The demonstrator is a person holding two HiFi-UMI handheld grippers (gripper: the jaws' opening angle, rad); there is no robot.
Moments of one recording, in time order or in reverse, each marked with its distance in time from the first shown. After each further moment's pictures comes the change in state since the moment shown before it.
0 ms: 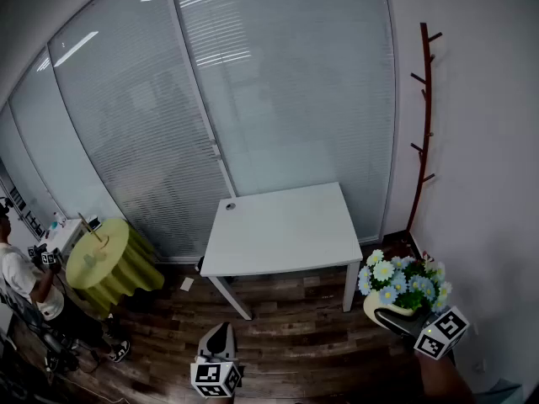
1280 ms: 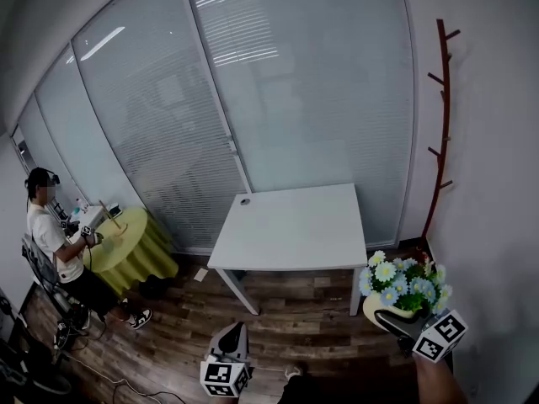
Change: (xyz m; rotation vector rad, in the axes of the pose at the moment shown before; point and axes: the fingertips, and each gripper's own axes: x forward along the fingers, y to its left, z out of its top) left arm 0.008 -0.084 -0.011 0.074 0.026 0.019; right arm -0.012 -0.057 -0.011 0.044 -0.042 0.112
